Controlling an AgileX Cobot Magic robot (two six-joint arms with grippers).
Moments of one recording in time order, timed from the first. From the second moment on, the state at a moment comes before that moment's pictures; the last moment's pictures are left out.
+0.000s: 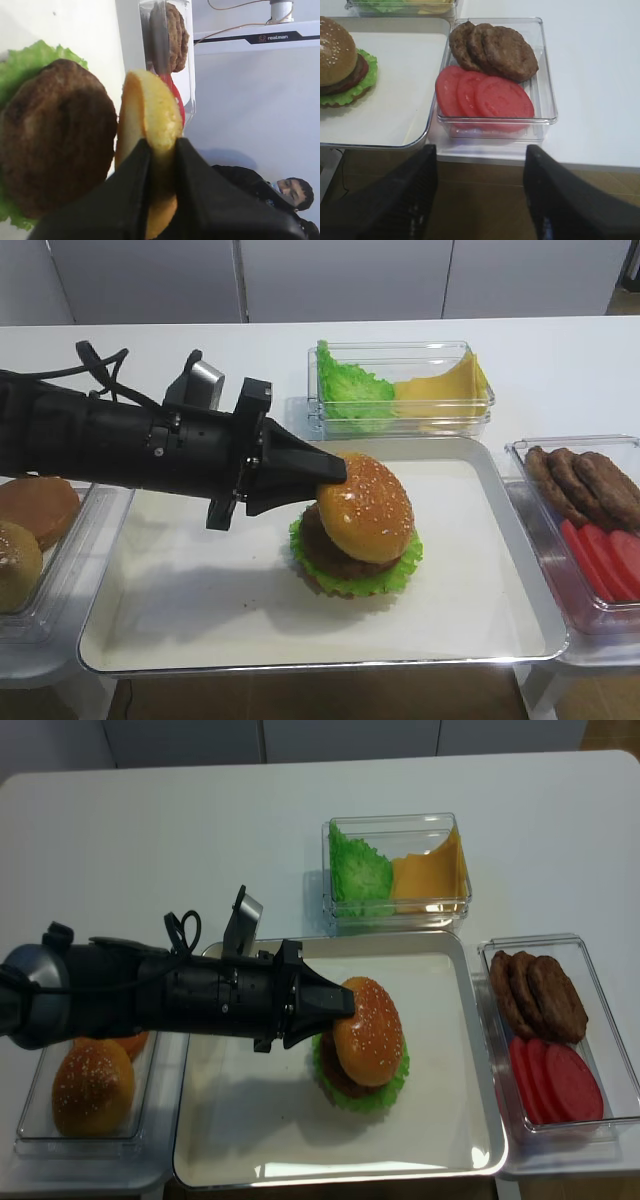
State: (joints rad) left arm -0.32 1.74 -0.86 -1.67 1.09 0.87; right arm 0.05 -0.02 -0.48 0.16 1.14 -0.05
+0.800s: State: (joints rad) left arm -0.32 1.74 -0.86 -1.67 1.08 0.88; right arm 0.05 -0.02 -0.48 0.16 1.14 -0.05
